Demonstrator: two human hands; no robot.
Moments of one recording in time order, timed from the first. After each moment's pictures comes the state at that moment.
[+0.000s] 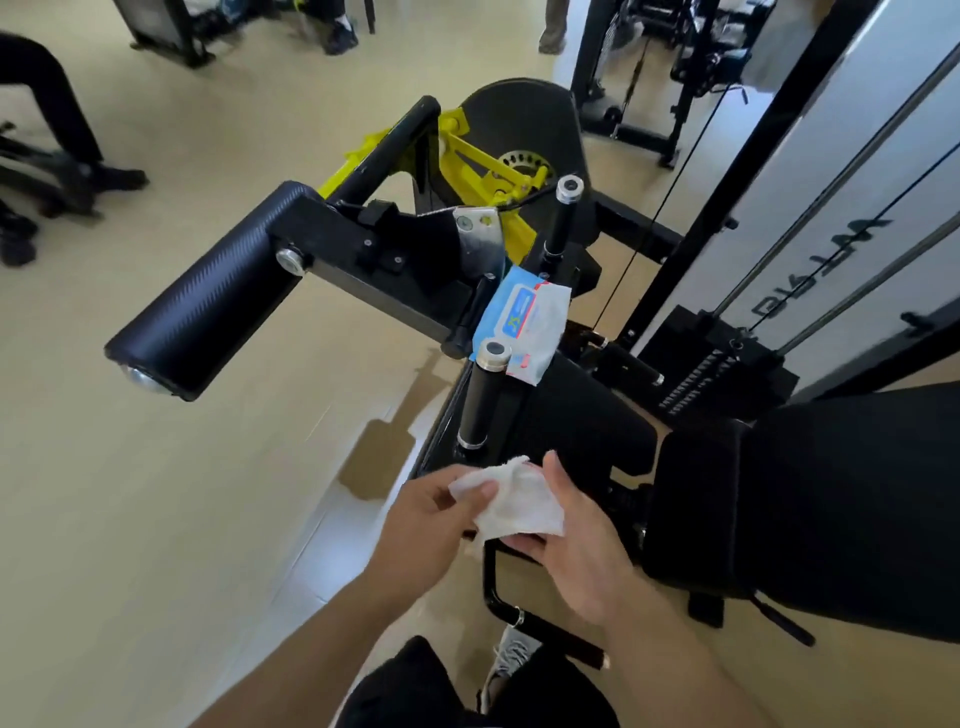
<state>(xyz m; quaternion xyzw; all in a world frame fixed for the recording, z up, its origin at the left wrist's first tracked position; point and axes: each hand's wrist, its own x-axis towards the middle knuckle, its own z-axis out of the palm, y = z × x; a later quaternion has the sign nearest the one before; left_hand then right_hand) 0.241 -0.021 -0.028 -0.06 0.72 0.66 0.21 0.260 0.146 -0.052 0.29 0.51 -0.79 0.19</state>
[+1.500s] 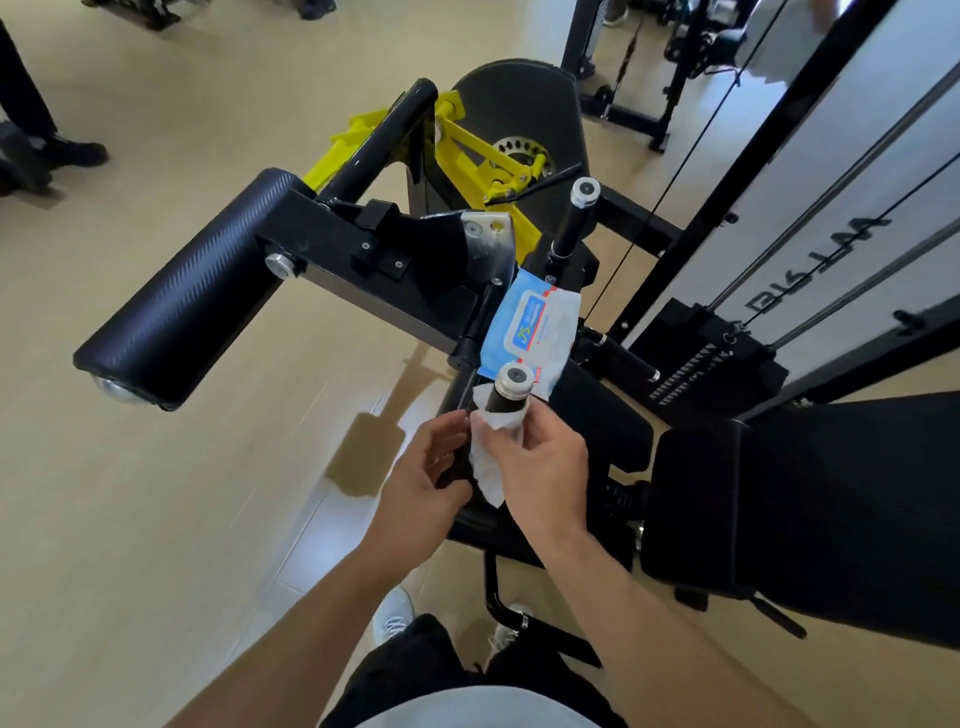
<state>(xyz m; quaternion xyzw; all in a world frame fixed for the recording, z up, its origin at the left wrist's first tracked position) 0.184 -0.043 -0.065 -0.03 0.73 0.67 0.17 0.183 0.091 -0.042 0.18 0.75 -0.64 -0.06</state>
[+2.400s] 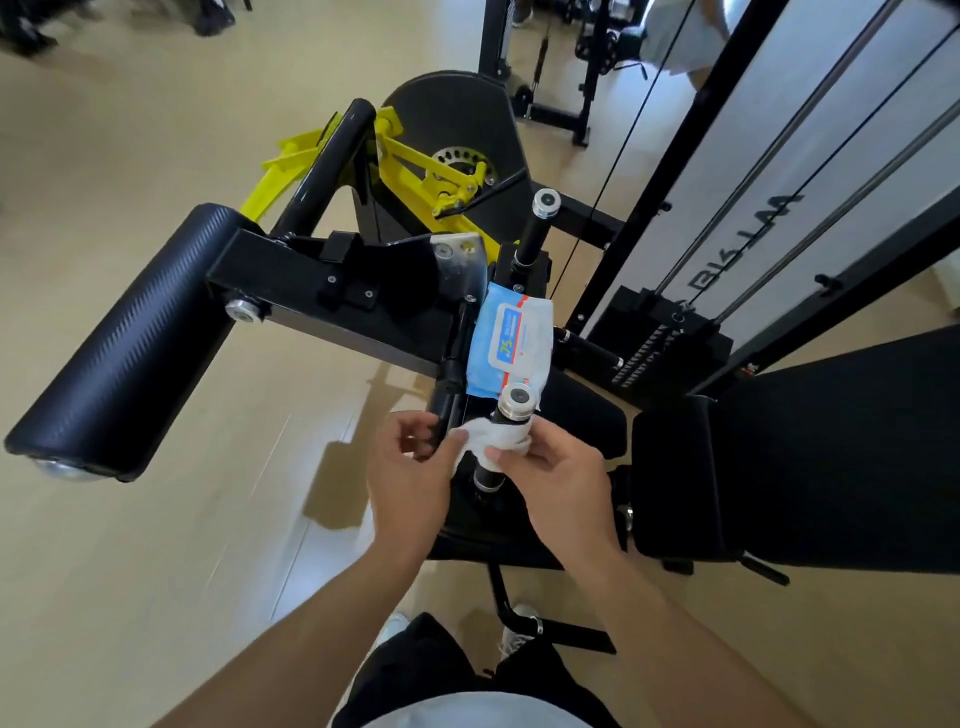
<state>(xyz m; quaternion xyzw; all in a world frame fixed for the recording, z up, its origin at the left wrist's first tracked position) 0.138 -0.043 -0.052 -0.12 0.77 0.62 0.03 0.190 0.091 -0.034 0.21 0.73 -0.65 -0.05</state>
